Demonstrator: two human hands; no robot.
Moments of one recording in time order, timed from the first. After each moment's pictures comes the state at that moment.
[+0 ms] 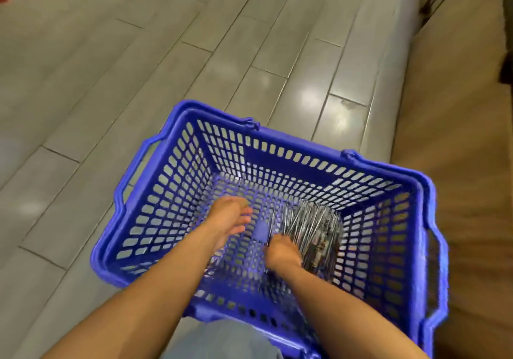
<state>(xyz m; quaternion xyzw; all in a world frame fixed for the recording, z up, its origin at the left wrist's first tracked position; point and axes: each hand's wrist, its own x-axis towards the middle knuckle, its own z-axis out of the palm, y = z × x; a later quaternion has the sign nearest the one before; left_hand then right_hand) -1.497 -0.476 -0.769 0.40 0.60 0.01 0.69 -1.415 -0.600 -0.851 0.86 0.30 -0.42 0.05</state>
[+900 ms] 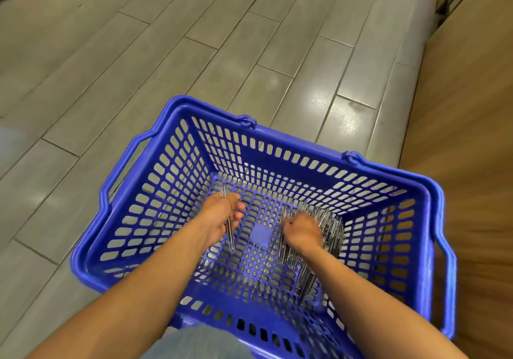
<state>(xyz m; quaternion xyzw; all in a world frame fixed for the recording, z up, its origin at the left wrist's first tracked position) -1.490 -0.463 -0.777 0.34 0.63 0.06 0.69 -1.349 -0.586 -0.839 0.89 0.20 -0.39 -0.10</state>
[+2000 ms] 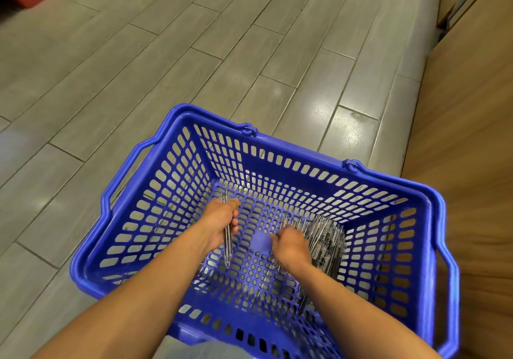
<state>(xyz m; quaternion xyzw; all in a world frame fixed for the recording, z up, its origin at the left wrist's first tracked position) -1.489 -0.459 -0.785 0.33 0.62 0.08 0.70 -1.372 -0.587 -0.848 0.87 0.26 -0.40 -0.10</state>
